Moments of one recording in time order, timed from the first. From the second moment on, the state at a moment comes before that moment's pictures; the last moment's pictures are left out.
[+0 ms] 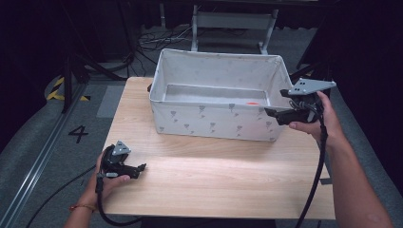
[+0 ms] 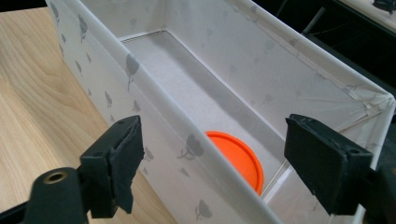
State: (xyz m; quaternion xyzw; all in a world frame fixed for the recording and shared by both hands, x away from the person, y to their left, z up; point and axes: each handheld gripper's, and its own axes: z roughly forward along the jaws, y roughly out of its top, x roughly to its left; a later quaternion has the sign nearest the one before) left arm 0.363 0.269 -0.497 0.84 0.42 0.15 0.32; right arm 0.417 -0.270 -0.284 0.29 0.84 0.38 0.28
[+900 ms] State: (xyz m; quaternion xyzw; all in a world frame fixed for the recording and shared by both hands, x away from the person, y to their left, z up) left arm 0.363 0.269 -0.497 0.84 0.42 0.15 0.32; right arm 0.346 -0.320 -0.340 0.30 0.81 0.37 0.33
